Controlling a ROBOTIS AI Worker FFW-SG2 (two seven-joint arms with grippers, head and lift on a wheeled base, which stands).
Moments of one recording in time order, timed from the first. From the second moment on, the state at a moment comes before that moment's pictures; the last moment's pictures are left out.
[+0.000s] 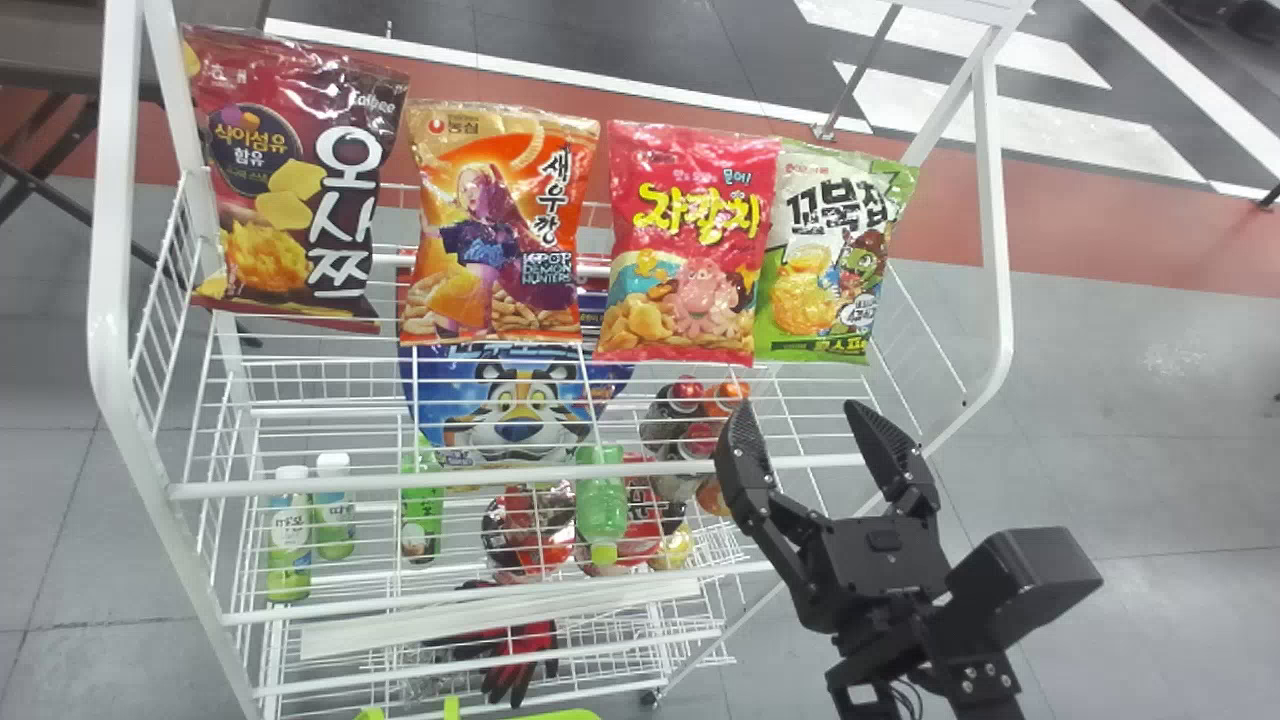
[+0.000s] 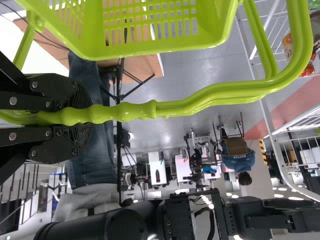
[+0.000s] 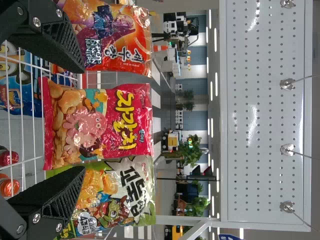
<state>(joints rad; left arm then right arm) 0.72 0.09 -0.06 -2.35 0.37 1.48 -0.90 0.81 -0.23 -0.06 -2.25 -0.21 -0.11 -0.10</state>
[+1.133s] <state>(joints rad) 0.72 0.09 -0.06 -2.33 0.37 1.46 -0.91 0.61 -0.23 0.04 -2.21 -0.19 0.09 -0.10</state>
